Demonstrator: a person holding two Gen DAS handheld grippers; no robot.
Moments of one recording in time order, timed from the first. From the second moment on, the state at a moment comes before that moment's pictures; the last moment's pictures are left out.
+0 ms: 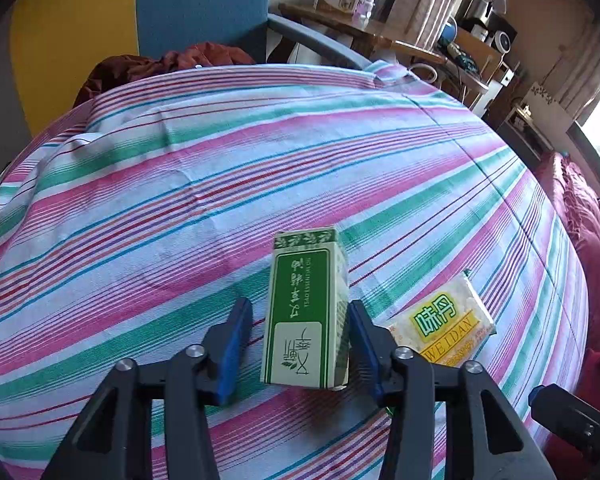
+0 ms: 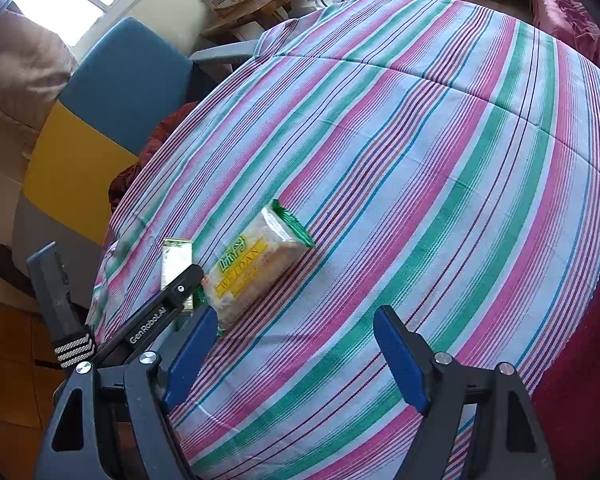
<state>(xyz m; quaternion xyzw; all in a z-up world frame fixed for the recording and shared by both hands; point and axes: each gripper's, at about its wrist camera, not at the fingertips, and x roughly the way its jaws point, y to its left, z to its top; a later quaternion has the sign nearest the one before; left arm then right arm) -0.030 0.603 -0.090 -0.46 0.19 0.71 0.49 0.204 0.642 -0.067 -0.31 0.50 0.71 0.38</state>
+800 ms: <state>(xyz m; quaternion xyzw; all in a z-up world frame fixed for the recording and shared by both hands) 0.004 0.396 -0.097 -0.39 0.19 0.78 0.44 0.142 0.654 -0.084 -0.40 0.46 0.69 0.39</state>
